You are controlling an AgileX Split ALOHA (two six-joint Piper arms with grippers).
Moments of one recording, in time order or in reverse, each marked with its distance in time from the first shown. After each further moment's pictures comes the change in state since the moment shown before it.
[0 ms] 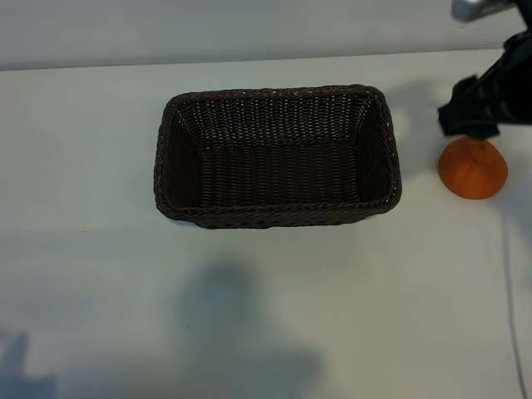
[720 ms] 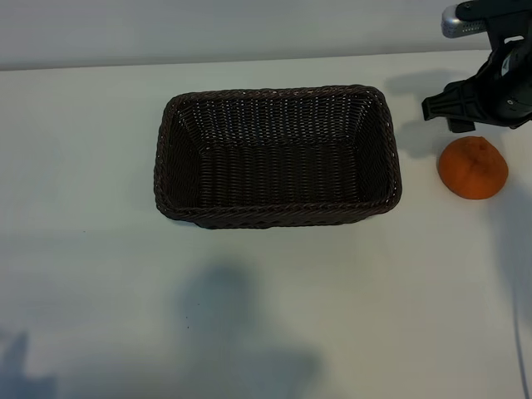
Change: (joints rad) left arm 0.000 0.000 0.000 0.000 0.000 0.000; right arm 0.000 0.285 -0.001 -0.347 -0.185 0.420
